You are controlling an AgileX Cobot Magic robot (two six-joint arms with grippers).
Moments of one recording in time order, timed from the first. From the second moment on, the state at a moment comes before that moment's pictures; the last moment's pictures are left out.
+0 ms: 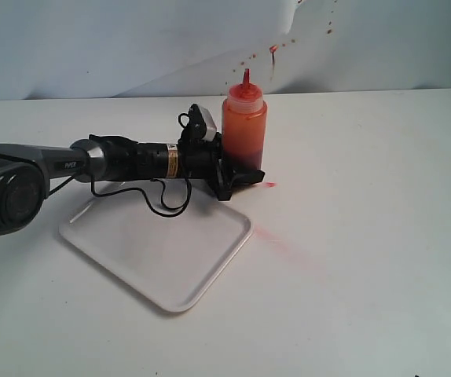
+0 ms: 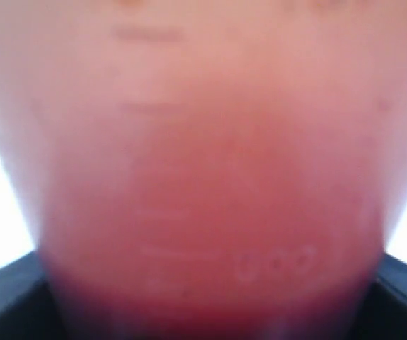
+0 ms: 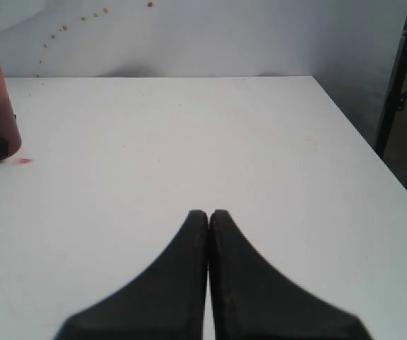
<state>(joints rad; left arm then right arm) -0.29 2.73 -1.93 1.41 -0.95 -0.93 -0.05 0.00 0.00 -0.04 0.34 0.00</state>
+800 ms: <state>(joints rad) -0.12 2.51 -1.93 1.62 -1.18 -1.15 -0.05 0.00 0.00 -0.04 0.34 0.00</state>
